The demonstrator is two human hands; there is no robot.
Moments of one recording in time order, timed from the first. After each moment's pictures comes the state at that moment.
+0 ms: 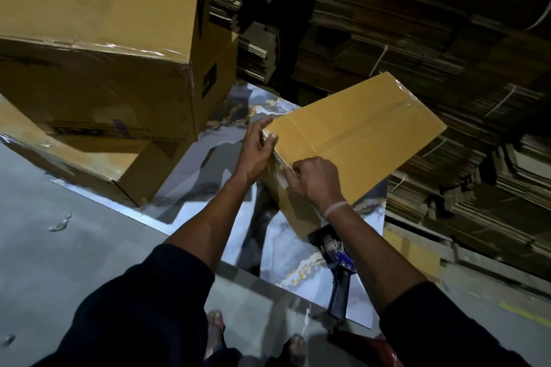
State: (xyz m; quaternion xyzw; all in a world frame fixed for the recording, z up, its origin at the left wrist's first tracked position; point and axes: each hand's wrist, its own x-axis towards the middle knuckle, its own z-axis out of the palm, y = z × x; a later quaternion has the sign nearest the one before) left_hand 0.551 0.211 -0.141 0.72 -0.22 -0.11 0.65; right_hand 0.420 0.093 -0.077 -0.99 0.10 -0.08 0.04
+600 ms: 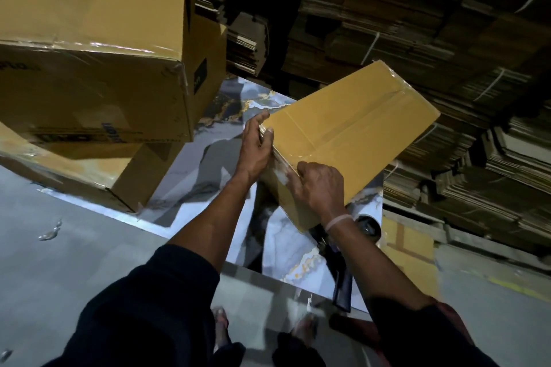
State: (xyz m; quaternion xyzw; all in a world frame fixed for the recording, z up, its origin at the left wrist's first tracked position) left_hand 0.546 0.204 -0.143 0.72 -0.22 -0.11 0.65; right_hand 0.392 0.105 -0.095 -0.97 0.14 -0.17 0.02
